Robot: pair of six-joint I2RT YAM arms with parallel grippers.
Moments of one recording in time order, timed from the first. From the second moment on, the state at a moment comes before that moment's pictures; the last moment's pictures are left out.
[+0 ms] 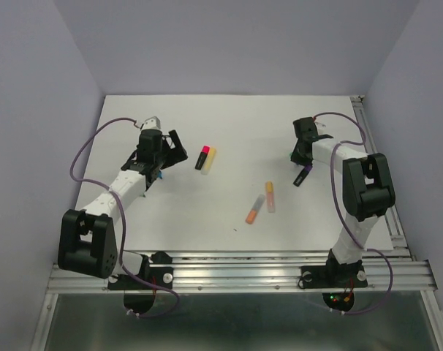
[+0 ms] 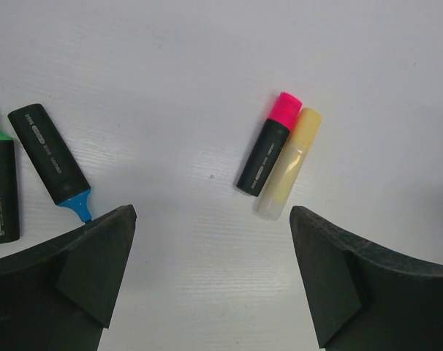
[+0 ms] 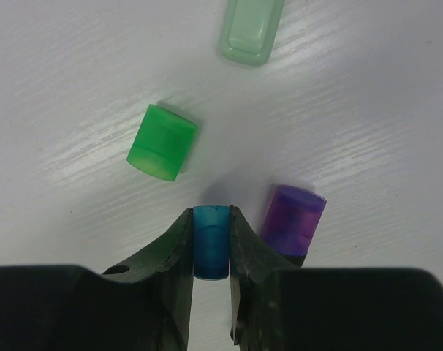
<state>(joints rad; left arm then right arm) -0.24 1.35 0.86 -0.11 -0.08 -0.52 0.20 1.87 1.23 -0.39 0.32 0.57</state>
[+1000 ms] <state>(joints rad) -0.73 1.42 0.87 -0.09 -0.07 -0.57 0.20 1.18 0.97 -0.46 0.18 0.58</state>
